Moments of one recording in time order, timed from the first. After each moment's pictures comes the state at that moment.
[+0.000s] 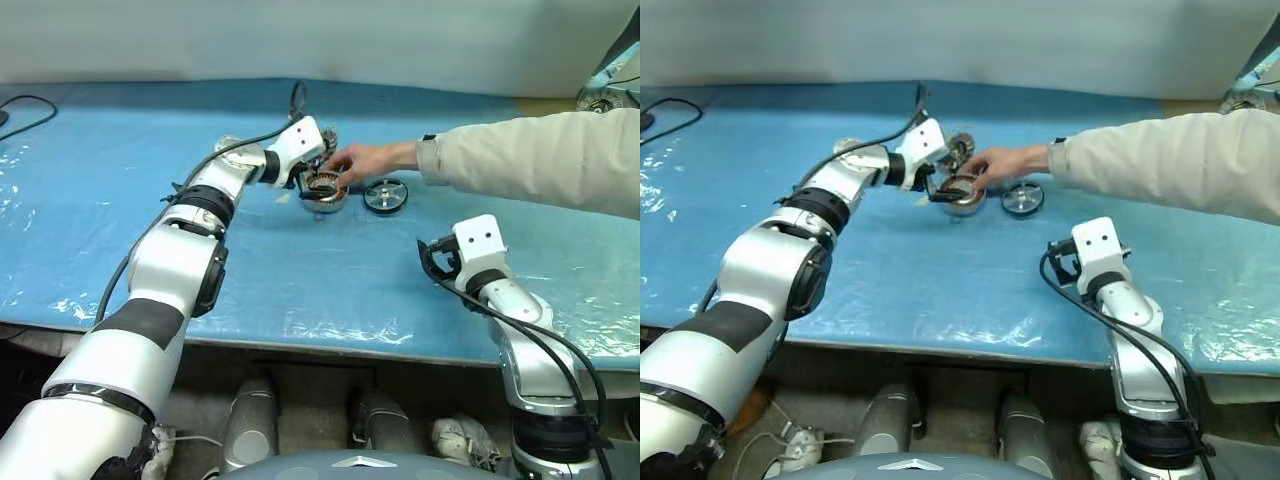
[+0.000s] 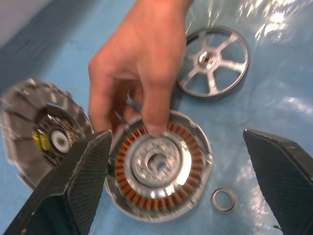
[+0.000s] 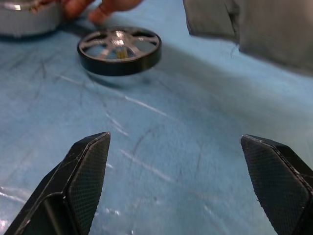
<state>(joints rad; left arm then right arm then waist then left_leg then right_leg) -1.36 0.26 -0.03 1.37 0.15 -0.19 -1.09 -0.14 -0.35 -0.09 -0.48 -0.07 0.75 0.31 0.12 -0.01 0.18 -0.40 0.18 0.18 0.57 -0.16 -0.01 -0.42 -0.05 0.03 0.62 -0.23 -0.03</state>
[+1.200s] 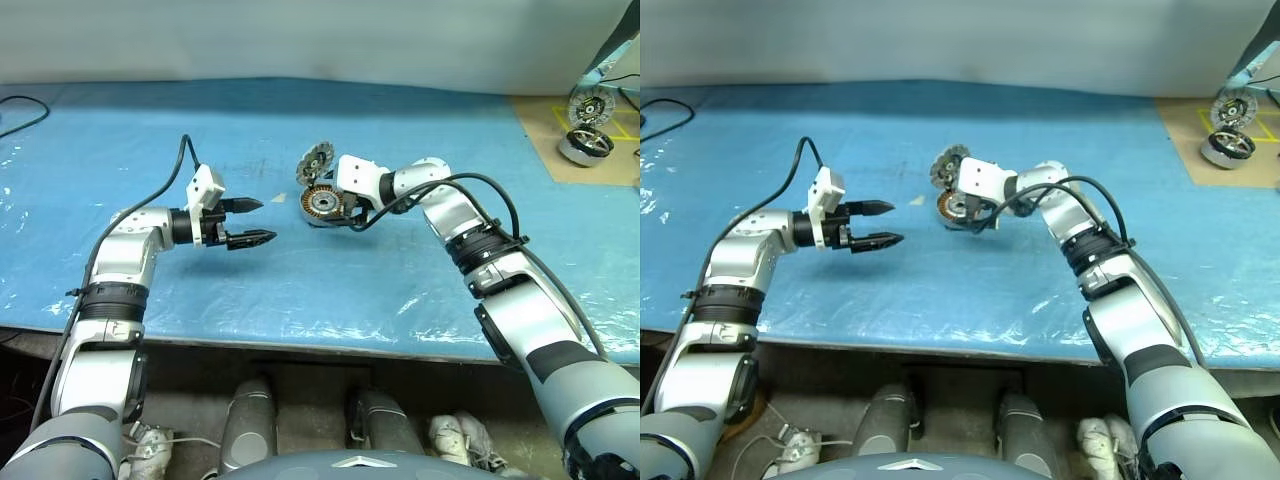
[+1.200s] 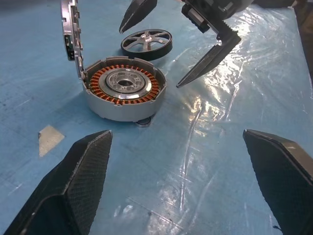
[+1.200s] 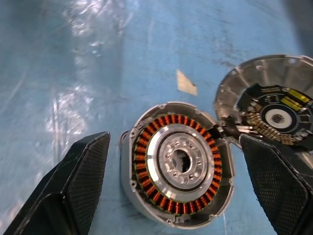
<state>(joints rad) -0.60 0.51 0.08 0.36 -0.25 0.34 -1.30 -1.09 -0.41 0.43 0.77 -0.16 -0.13 1.08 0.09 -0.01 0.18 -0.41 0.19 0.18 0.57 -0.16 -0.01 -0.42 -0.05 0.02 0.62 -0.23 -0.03</state>
